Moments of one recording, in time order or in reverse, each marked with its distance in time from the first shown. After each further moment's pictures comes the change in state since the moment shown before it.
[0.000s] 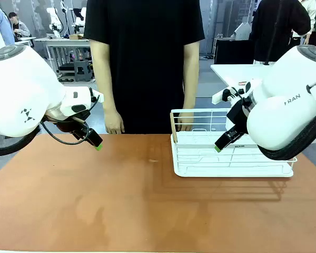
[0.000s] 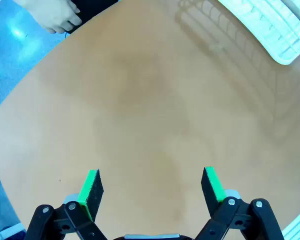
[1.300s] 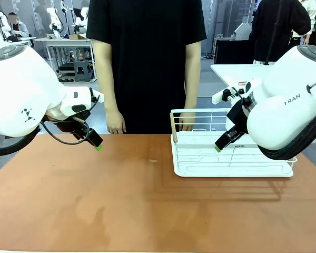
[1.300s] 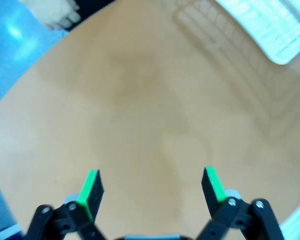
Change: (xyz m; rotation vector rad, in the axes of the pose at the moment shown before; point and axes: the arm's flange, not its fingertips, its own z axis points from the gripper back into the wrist) left arm 0.006 -0.006 0.004 -0.045 0.002 -0.001; right arm 0.005 -0.003 0.006 -0.001 -0.016 -0.015
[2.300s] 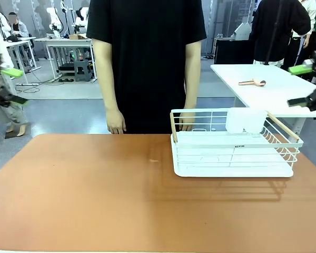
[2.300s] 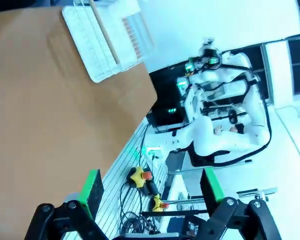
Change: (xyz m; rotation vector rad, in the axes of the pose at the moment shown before) left arm -0.090 0.232 0.136 -1.073 -0.161 0.510; right arm -0.093 -0.179 0.136 1.037 -0.187 -0.844
